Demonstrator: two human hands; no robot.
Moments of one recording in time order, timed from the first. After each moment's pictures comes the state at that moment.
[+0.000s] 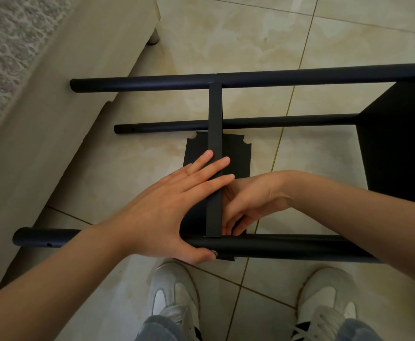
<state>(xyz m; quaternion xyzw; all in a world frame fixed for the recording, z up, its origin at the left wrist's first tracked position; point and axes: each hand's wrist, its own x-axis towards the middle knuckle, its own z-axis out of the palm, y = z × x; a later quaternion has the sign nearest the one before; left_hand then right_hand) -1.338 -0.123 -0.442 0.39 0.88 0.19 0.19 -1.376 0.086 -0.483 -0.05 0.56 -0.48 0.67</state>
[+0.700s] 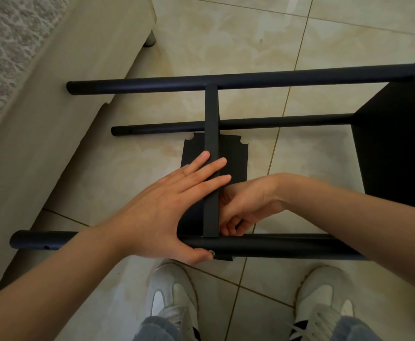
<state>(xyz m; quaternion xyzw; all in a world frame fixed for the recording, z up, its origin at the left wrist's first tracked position) -1.338 -0.123 -0.442 0.39 0.88 0.18 0.19 -1.372 0.084 -0.487 -0.05 0.55 -0.47 0.69</state>
